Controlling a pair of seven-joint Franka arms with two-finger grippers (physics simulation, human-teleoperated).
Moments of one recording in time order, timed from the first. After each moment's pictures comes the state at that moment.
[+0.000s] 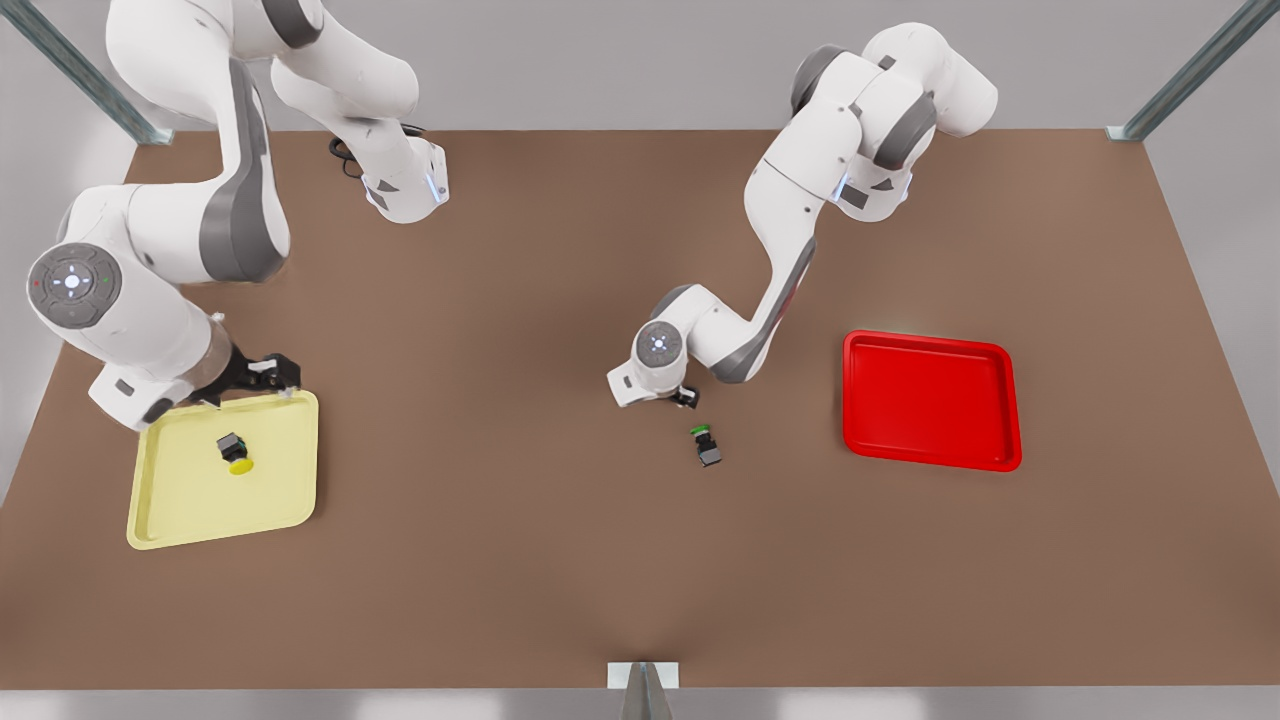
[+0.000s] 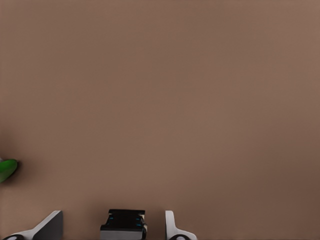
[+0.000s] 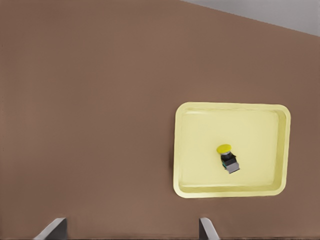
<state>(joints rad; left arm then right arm) -0.75 0.82 -0.02 -1.51 -0.04 2.21 -0.33 -0.11 0.25 0.25 -1.38 -0.18 1.55 -0.01</state>
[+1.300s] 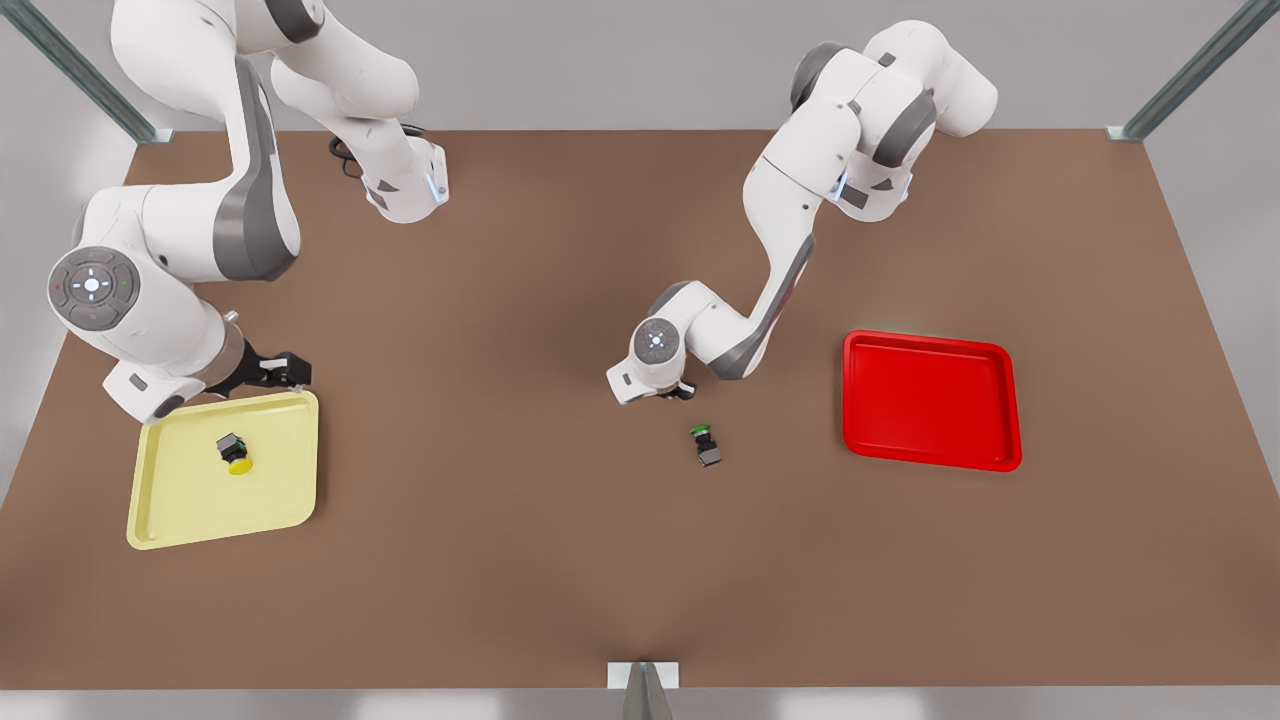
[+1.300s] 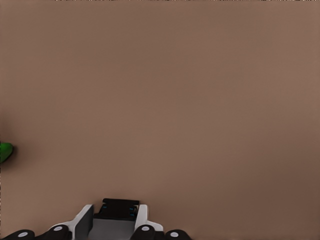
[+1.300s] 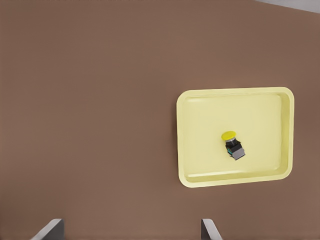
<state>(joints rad) -0.76 0.81 -0.02 -1.52 -0.05 2.20 -0.38 -0.11 0.27 0.25 -1.38 -0.18 1.54 0.03</state>
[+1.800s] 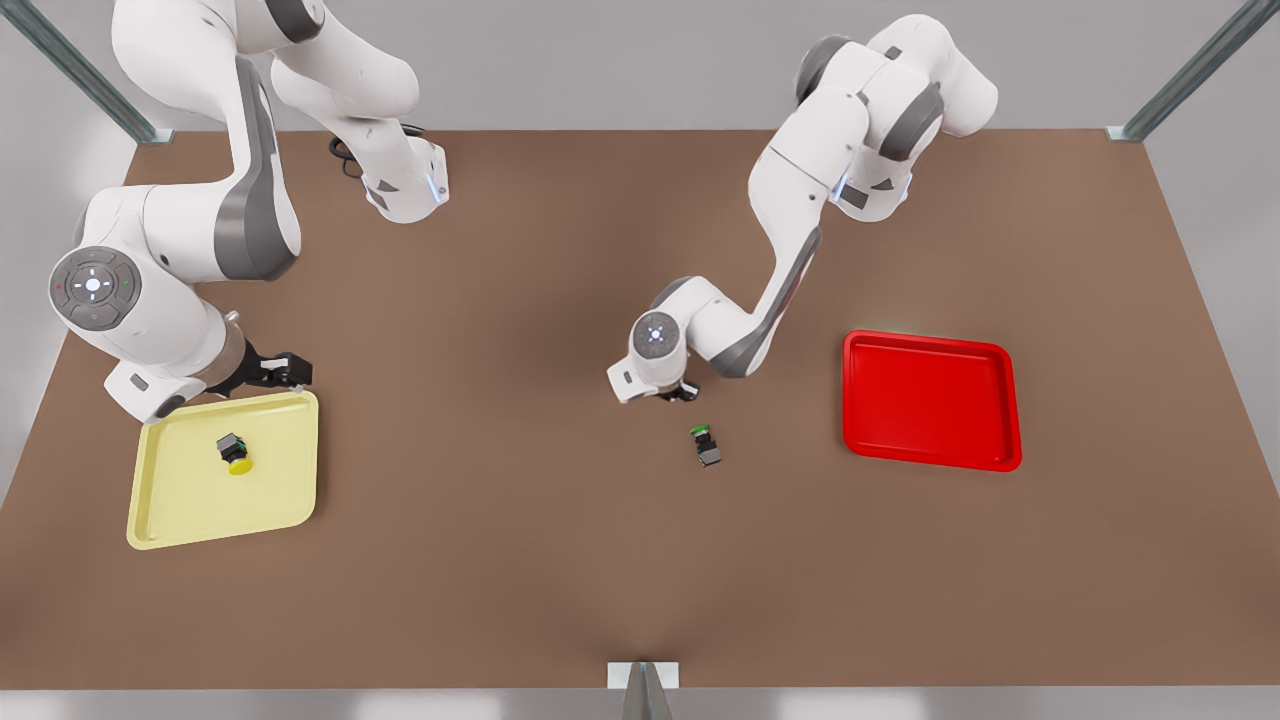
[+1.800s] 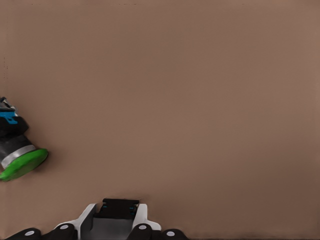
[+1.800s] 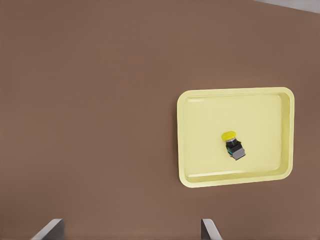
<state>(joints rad) -0.74 0.76 -0.02 -1.51 0.01 2.15 -0.38 -0.11 0.27 0.25 -1.38 -0.18 1.54 0.03</state>
